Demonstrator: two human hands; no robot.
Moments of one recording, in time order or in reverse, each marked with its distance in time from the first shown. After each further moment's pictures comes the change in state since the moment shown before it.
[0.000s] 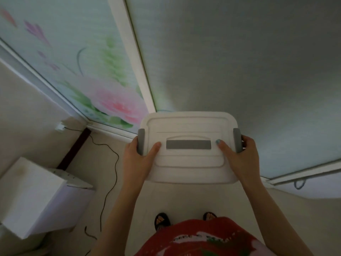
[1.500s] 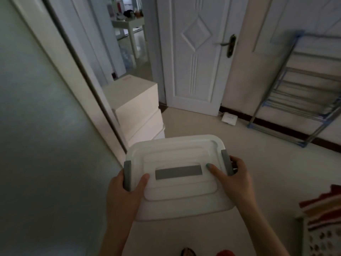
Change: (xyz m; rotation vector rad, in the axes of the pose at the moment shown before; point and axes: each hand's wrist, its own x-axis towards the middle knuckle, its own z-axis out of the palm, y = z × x) left_hand -0.320 0.259 0.367 0.040 -0.932 0.790; right_hand -0.186 0.194 -0.468 0.181 1.175 0.443
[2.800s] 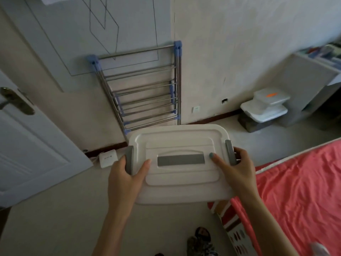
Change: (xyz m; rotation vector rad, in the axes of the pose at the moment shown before) left_hand 0.048 0.479 0.662 -0.049 -0.774 0.563; right_hand 0.414 0.137 -0.459 0.054 0.862 0.304
